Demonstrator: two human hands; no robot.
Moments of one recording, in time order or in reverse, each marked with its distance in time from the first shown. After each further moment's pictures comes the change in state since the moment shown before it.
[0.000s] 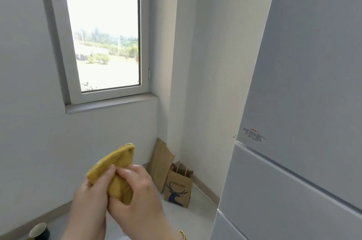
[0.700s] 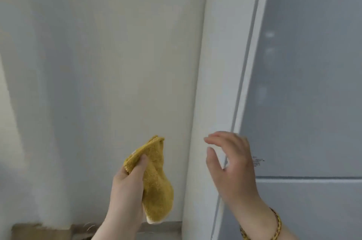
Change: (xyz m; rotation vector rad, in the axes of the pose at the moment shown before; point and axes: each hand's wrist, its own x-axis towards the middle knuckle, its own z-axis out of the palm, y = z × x) left_hand 0.219 -0.020 0.201 -0.021 -0.988 -0.390; right_hand 0.137 0.079 -0.139 -1.108 1.126 0.037
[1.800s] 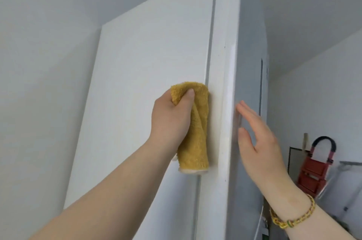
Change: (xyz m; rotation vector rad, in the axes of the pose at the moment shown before) left_hand 0.120 0.155 0.220 -0.303 -0.998 0.445; right_hand 0.186 -0.014 -0.053 -0.754 0.227 0.084
